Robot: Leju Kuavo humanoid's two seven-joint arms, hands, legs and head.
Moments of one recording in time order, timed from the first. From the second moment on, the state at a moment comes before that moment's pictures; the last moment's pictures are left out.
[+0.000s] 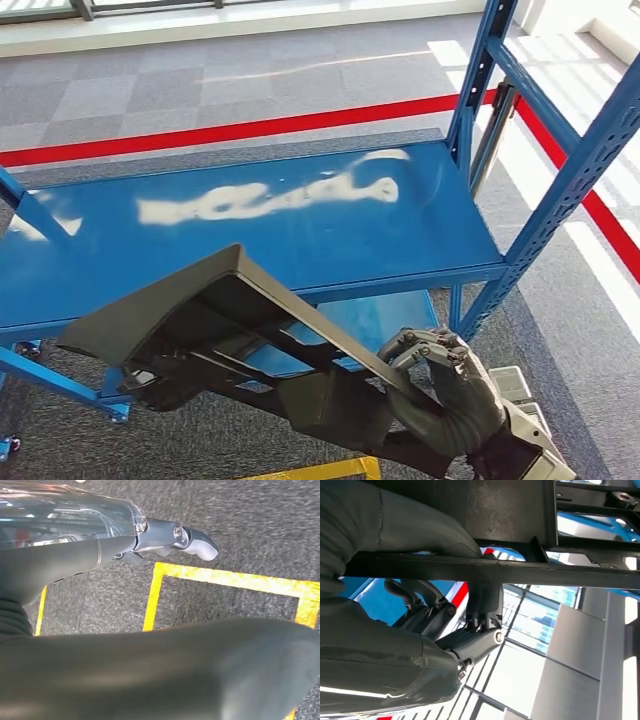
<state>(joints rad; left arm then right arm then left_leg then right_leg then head) -0.07 -0.21 1.31 -0.21 -1.08 0.05 -0.30 0.10 -0.31 0.53 -2.11 0.08 0.04 -0.43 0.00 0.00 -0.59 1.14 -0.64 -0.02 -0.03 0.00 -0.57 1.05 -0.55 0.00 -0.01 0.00</state>
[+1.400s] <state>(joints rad) -0.09 -0.13 1.27 -0.21 -1.13 0.05 -0.29 0.23 -0.29 0.51 -2.11 0.05 0.13 -0.57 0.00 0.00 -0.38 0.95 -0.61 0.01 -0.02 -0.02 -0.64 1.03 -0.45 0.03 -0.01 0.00</state>
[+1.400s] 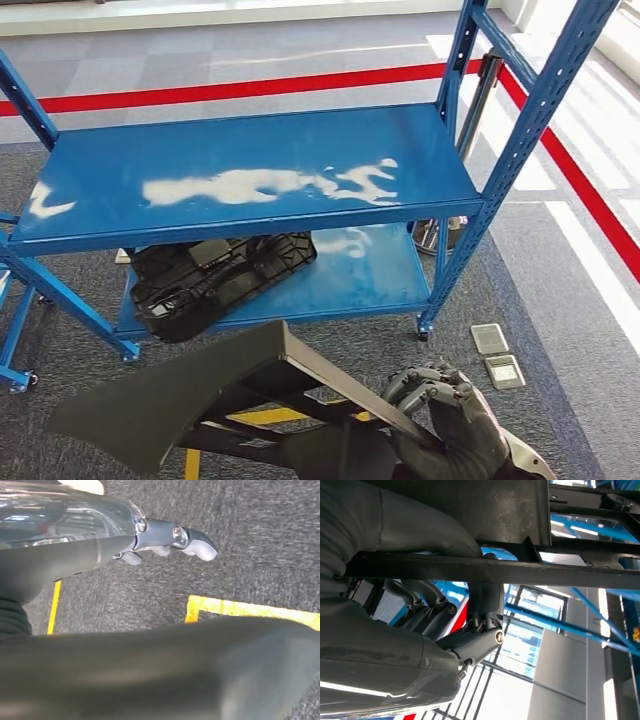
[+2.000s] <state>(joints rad) -0.08 -0.13 1.22 -0.21 -1.19 0.03 -0.24 0.26 -0.28 0.52 -2.12 0.04 0.12 -0.57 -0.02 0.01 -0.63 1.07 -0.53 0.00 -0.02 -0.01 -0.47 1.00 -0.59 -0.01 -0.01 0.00</state>
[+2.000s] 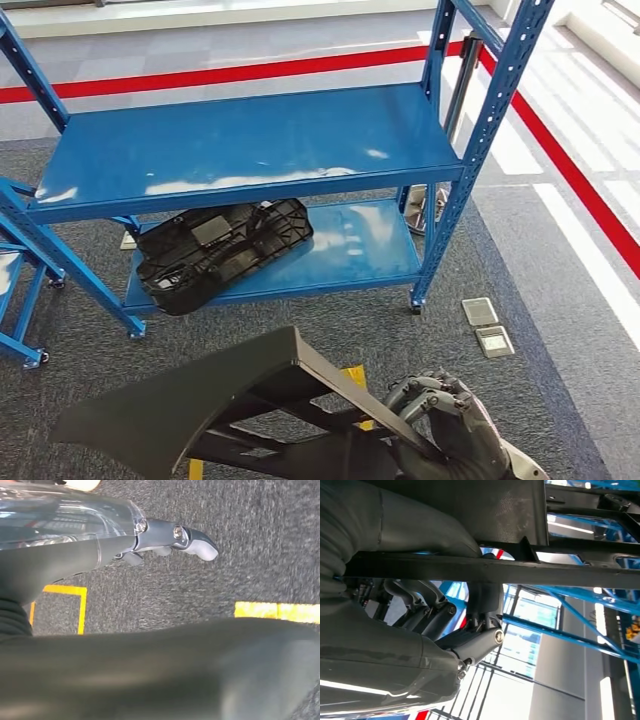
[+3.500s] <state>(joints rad) -0.08 -0.10 1.23 -0.21 -1.14 0.01 -0.29 0.12 -0.29 0.51 -2.06 0.06 0.24 -0.60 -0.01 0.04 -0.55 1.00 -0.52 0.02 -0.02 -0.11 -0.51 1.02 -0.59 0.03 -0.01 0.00</state>
